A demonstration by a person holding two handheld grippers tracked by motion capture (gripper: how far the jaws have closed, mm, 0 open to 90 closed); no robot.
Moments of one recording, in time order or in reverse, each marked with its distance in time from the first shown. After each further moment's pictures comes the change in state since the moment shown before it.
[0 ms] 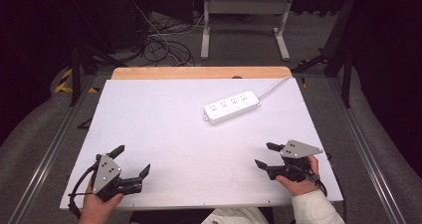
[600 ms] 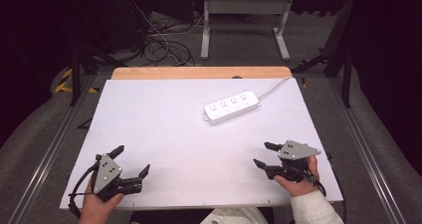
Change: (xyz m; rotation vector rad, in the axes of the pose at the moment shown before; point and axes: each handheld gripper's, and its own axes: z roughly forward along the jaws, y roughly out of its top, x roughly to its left) left arm 0.001 0.000 0.000 0.018 0.007 0.004; right arm 0.007 0.009 0.000 0.011 -0.019 -0.052
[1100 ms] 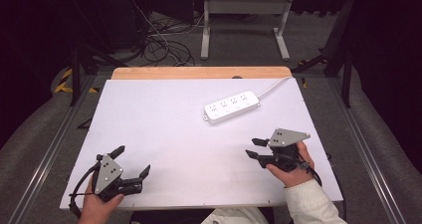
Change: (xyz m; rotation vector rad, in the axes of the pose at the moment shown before) left arm -0.002 0.000 0.000 0.005 -0.003 0.017; right arm -0.003 0.044 0.012 0.043 0.093 -0.003
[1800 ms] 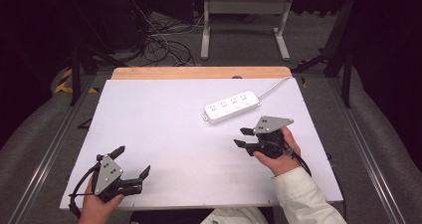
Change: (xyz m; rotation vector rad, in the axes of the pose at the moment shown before) left arm 0.000 0.000 -0.001 0.000 -0.005 0.011; right arm -0.008 0.031 0.028 0.016 0.016 -0.031
